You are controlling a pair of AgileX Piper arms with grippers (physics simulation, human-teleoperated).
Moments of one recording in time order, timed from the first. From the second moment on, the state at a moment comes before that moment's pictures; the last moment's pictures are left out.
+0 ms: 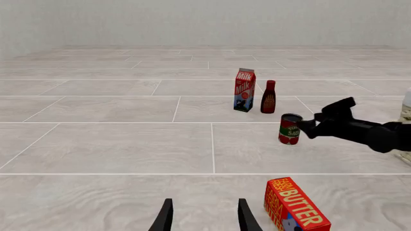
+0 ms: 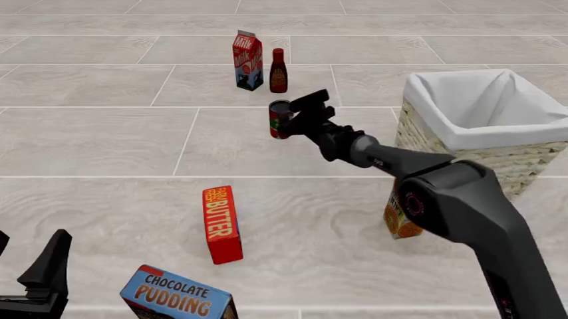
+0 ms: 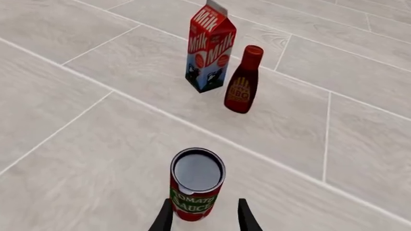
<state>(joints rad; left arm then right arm) 0.00 0.01 0.00 0.00 0.00 0.40 2.54 -1.98 -0.21 -0.14</state>
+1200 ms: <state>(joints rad) 0.00 0.01 0.00 0.00 0.00 0.42 2.83 -2.50 0.05 -0.15</state>
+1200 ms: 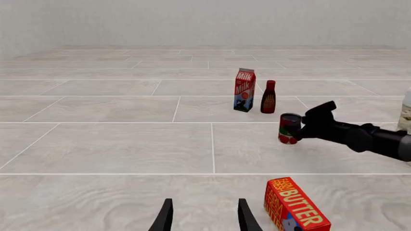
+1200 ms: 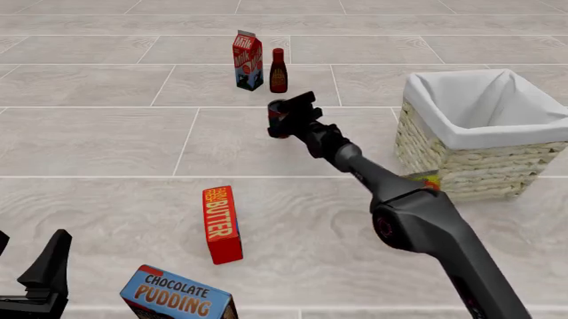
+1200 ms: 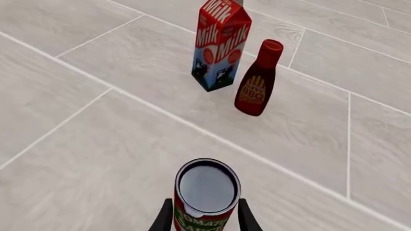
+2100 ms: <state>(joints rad) 0.00 0.01 0.00 0.00 0.00 0.44 2.46 -1.95 -0.20 -0.18</state>
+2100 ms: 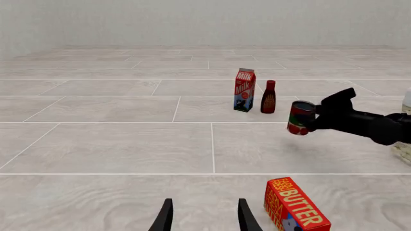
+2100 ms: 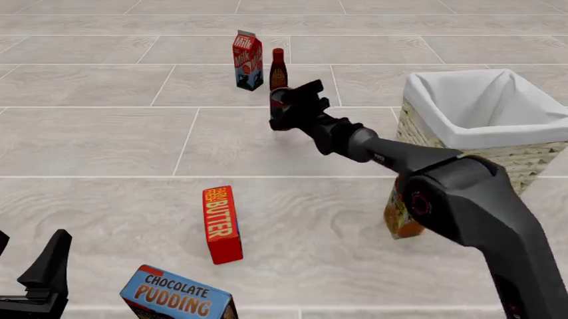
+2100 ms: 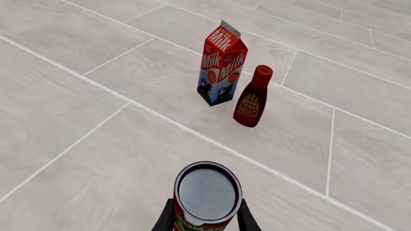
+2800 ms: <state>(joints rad) 0.00 0.01 0.00 0.00 0.00 0.49 1.91 -1.39 -0.25 -0.23</state>
